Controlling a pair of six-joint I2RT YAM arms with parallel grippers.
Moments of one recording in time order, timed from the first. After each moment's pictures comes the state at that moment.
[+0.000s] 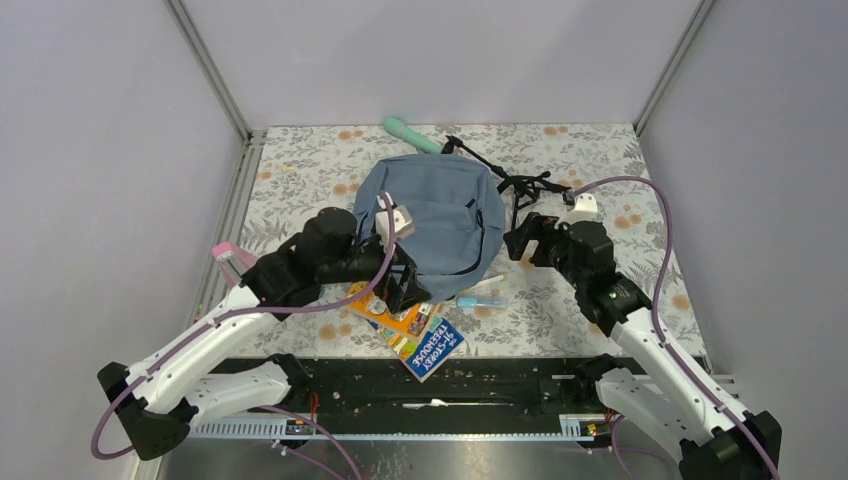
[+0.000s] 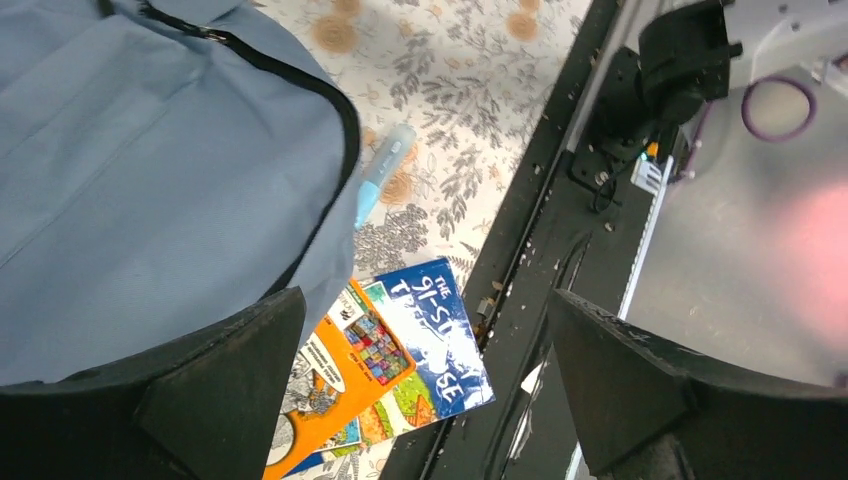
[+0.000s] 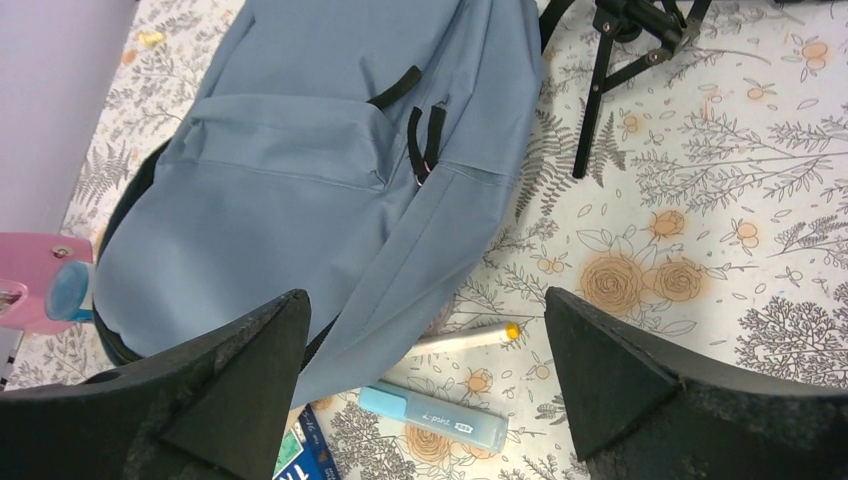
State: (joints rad) left arm -0.81 0.96 1.01 -0.52 0.40 -0.06; right arm 0.42 0.80 0.63 -0.19 0.05 0.47
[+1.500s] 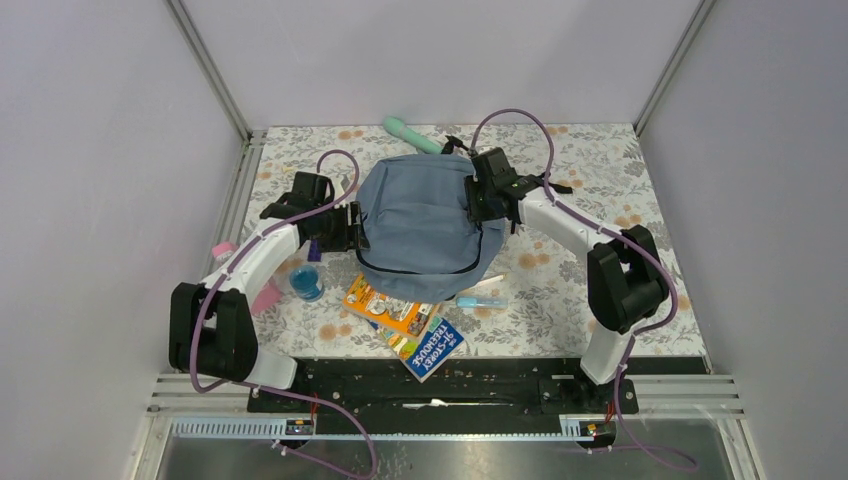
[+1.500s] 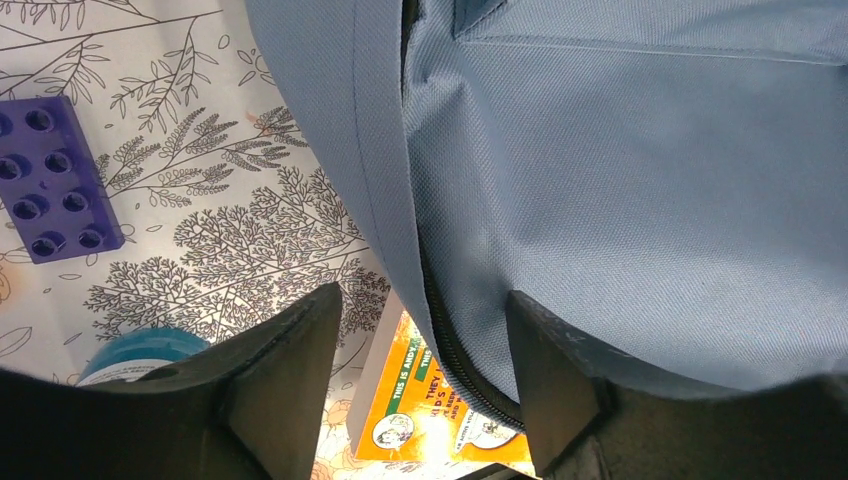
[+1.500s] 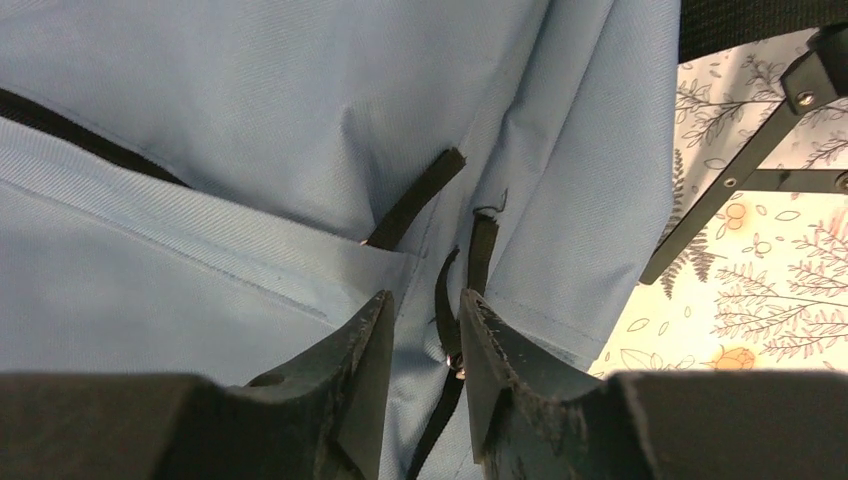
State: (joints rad) left arm -0.18 1.43 1.02 -0.59 0.28 -0.25; right arm 0.52 1.79 1.36 -0.46 0.07 0.30
